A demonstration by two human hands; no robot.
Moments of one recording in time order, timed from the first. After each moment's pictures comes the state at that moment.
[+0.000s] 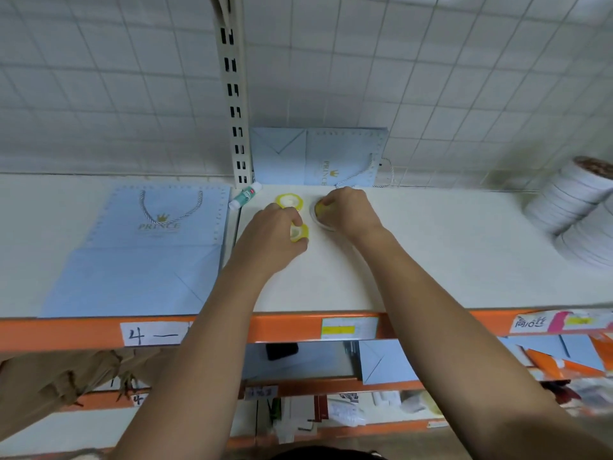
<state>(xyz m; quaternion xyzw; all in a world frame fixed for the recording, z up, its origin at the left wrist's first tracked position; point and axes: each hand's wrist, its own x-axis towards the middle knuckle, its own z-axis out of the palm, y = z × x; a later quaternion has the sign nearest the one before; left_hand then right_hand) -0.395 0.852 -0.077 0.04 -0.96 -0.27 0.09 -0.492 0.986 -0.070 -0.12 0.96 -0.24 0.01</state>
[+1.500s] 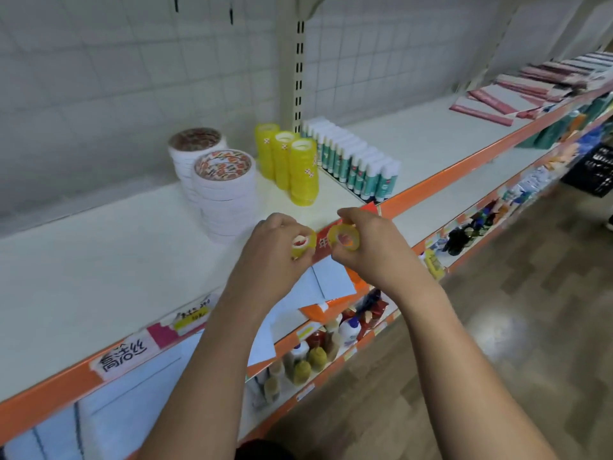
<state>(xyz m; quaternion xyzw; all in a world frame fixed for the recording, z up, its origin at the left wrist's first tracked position) -0.451 1.414 -0.063 -0.25 -0.91 -0.32 0.06 -0.410 1.589 -0.050 0.04 0.97 -0.24 -0.10</state>
